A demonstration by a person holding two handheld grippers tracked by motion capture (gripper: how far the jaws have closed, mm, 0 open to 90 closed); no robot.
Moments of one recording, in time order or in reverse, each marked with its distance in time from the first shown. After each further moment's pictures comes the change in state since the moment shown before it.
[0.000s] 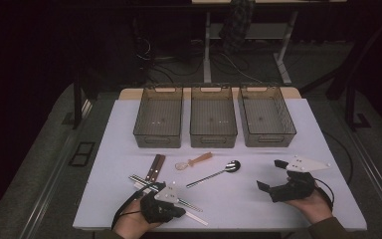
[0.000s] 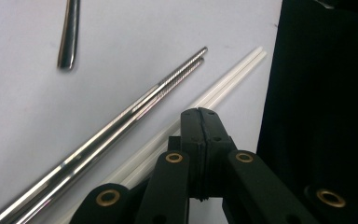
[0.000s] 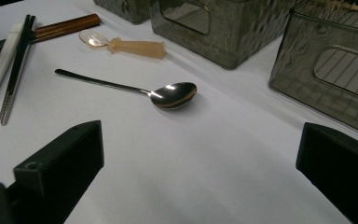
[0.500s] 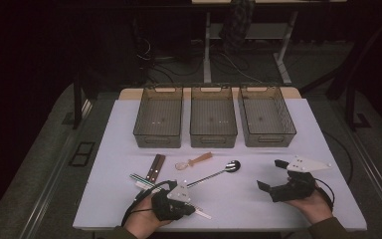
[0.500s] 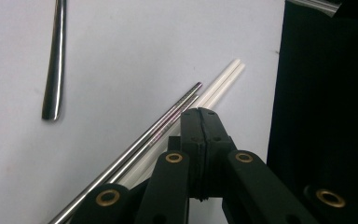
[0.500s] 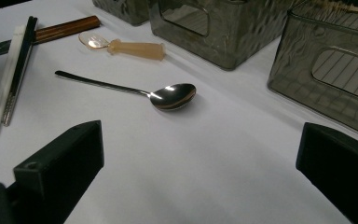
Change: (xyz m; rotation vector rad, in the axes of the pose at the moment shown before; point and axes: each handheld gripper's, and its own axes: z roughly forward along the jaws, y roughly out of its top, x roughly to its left) left arm -0.002 0.020 0.016 0.001 0.001 0.045; right arm 0.000 0.000 -0.001 -0.005 -0.003 0.002
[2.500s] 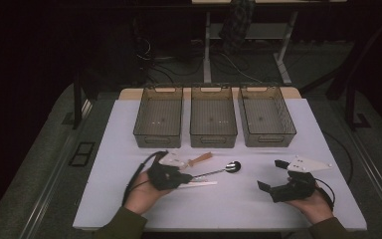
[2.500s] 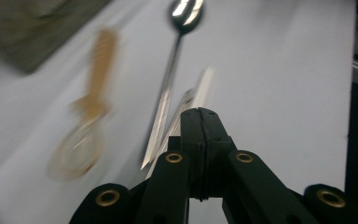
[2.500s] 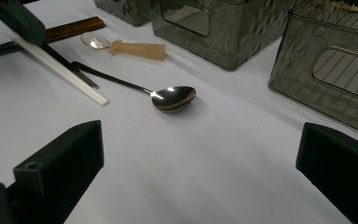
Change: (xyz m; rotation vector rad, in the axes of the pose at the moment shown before) left arm 0.061 0.009 -0.045 -0.120 0.142 -0.162; right arm 0.000 0.000 -0.001 -0.002 0.008 0.005
